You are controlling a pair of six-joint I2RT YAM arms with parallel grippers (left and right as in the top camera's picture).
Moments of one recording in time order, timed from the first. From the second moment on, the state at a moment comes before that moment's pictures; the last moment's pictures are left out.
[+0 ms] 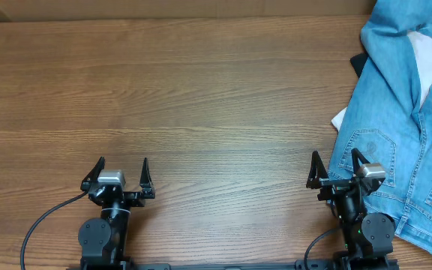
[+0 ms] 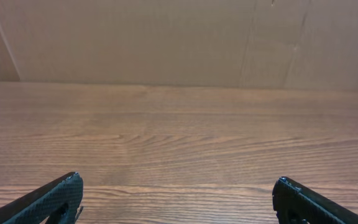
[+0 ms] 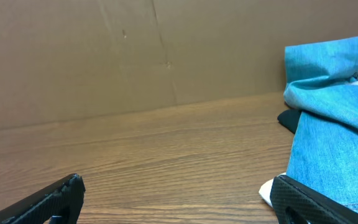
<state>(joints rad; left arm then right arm) -0.02 0.01 0.01 -0.08 0.03 -0.07 0.10 0.01 0.02 -0.03 -0.02 0.20</state>
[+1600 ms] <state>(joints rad) -0.02 0.92 0.68 -0.57 0.16 -0.17 0.02 1.21 0.62 -0.74 0.12 0.51</state>
